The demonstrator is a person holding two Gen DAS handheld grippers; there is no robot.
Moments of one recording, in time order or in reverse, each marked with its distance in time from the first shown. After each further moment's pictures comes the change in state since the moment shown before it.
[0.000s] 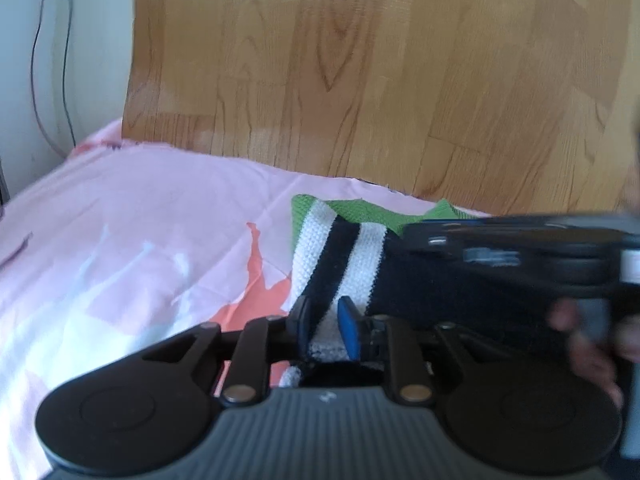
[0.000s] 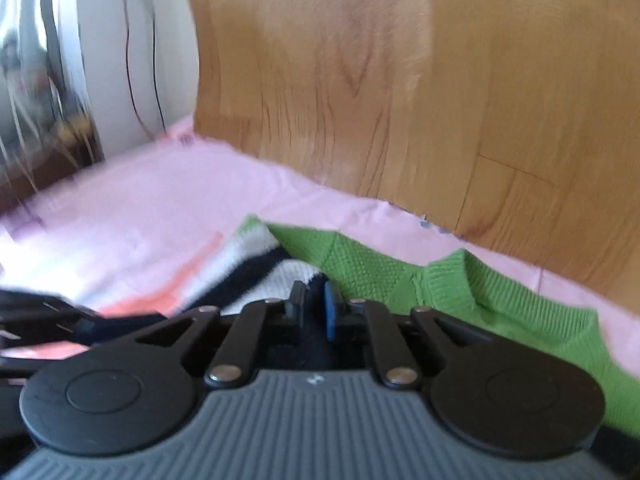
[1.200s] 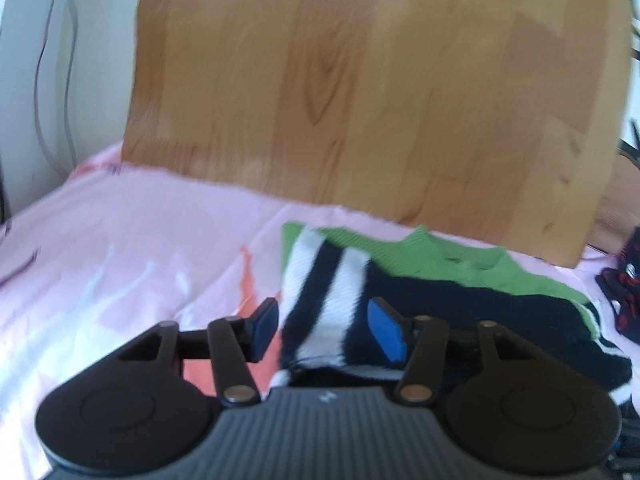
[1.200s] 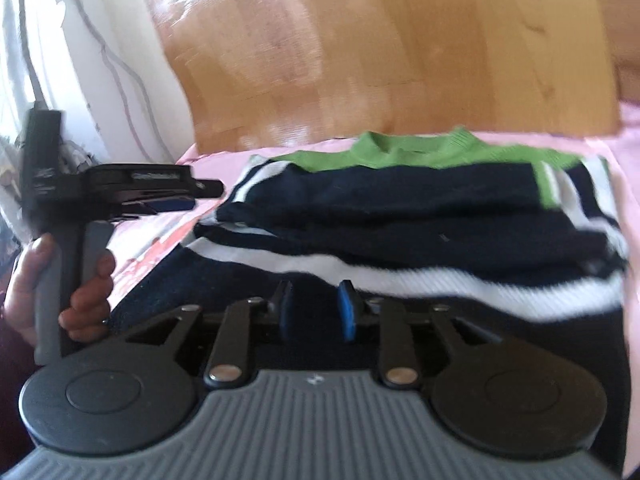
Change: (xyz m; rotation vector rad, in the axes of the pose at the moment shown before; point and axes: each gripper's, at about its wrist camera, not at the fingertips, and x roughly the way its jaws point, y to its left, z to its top) left arm -0.034 -0.011 -0.005 0.052 -0.101 -0.040; right arm -0.139 0.002 -0.135 0.308 -0.081 -0.010
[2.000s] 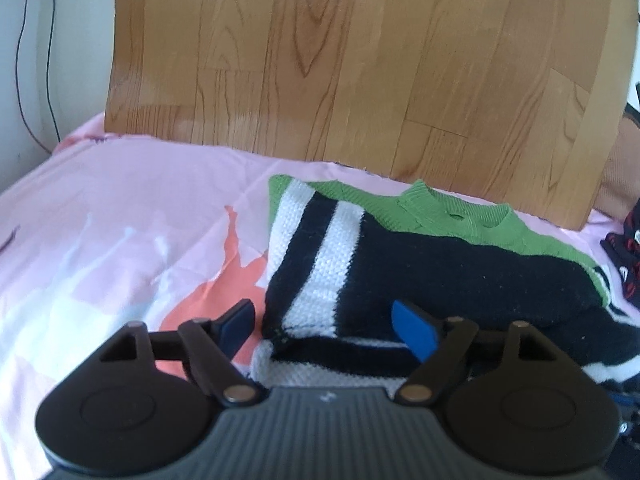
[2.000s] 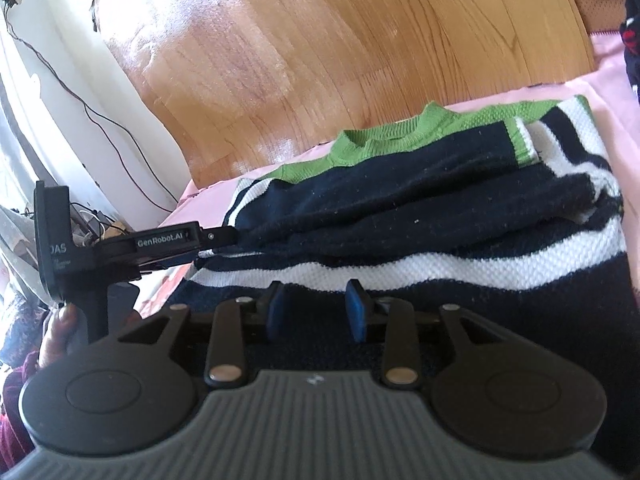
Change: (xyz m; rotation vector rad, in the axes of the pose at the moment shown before) left arm 0.027 0.002 -0.008 -0.005 0.134 -0.007; right arm -0.003 -0.025 0.001 0.180 -0.026 0.067
